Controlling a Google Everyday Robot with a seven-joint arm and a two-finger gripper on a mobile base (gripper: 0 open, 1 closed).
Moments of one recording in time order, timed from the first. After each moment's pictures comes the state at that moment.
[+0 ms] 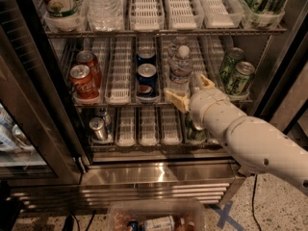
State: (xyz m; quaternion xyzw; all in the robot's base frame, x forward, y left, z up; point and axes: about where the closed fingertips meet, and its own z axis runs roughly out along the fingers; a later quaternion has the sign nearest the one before) arm 0.598 -0.100 0.858 -0.21 0.72 0.07 0.65
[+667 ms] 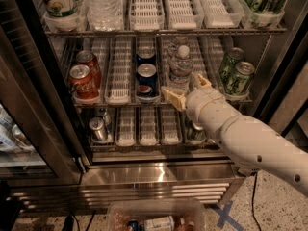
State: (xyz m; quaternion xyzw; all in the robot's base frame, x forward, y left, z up) arm 0.608 -0.095 0.854 -0.20 0.72 0.07 0.66
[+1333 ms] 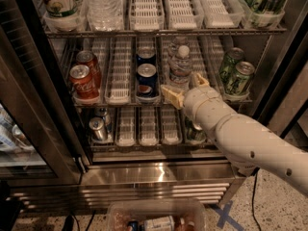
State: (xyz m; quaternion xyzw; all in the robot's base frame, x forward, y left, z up) arm 0.619 -0.095 0.849 -0.19 0.72 0.06 0.66
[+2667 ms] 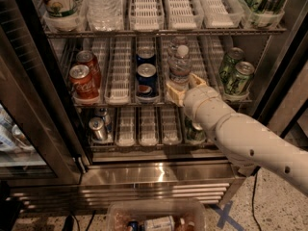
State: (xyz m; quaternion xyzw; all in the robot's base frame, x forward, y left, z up) arm 0.625 -0.093 0.846 -0.19 0.72 0.07 0.66
